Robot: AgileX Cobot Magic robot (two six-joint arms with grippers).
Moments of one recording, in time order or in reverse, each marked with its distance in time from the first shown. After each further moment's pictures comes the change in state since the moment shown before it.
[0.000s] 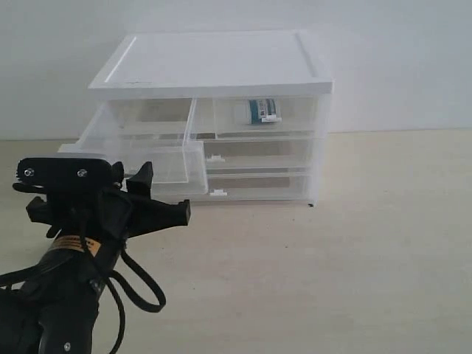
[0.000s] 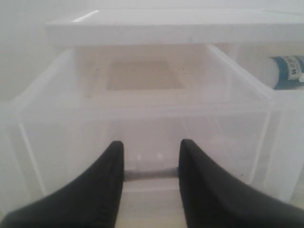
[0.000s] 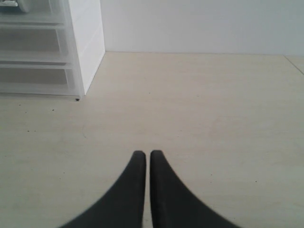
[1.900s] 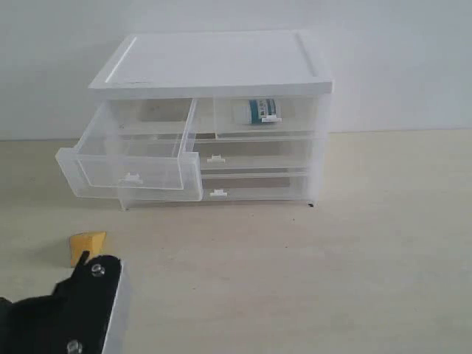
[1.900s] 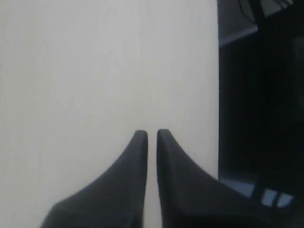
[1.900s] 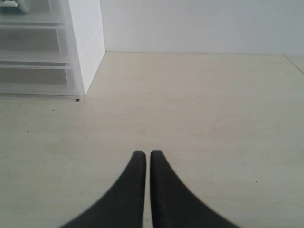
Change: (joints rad) left arm 0.040 -0.656 -0.071 0.435 1.985 0.616; right arm 0.000 0.000 0.000 0.001 0.000 0.002
